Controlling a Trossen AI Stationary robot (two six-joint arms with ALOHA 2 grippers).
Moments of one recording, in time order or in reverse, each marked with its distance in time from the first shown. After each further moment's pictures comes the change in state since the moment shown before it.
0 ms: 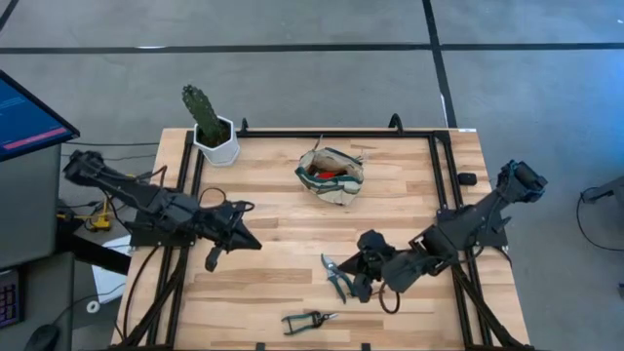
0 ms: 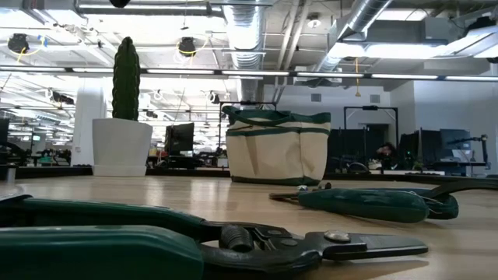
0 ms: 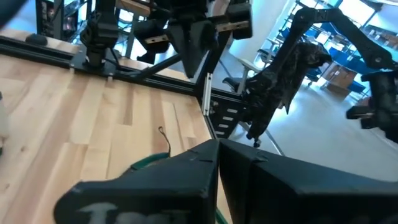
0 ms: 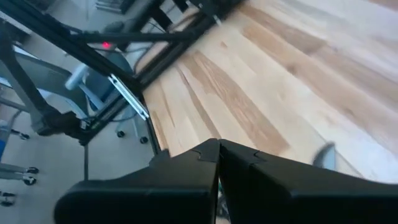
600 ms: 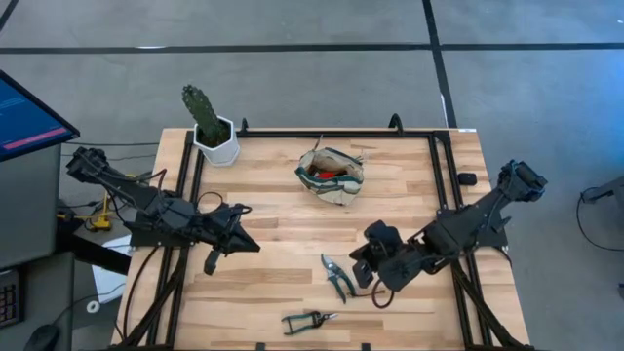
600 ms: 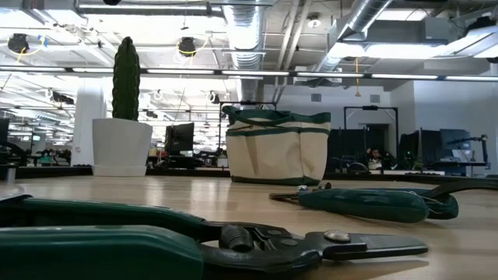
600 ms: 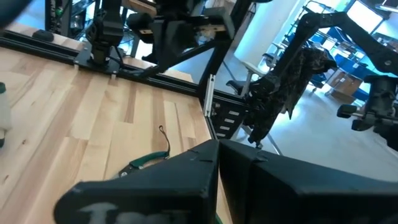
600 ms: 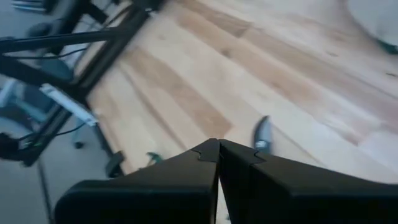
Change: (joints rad) left arm -0.067 0.000 0.000 -0.003 -0.091 -0.046; right arm -0.016 0.000 0.062 -0.319 0.038 0.227
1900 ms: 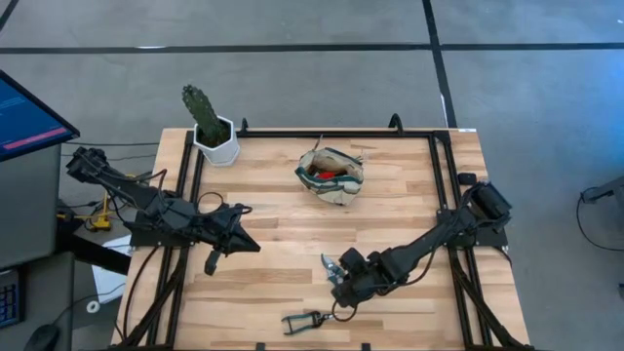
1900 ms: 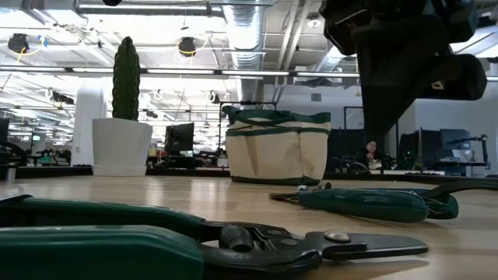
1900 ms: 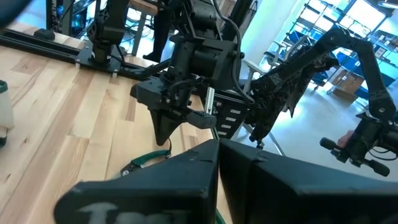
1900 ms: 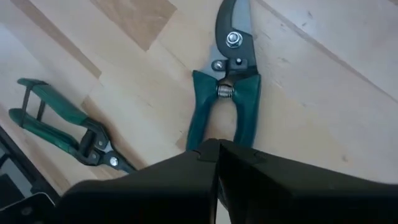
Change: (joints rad) left arm 0.001 0.002 0.000 -0.006 -0.001 0.003; right arm -0.045 0.360 -0.034 0.086 -0.337 0.074
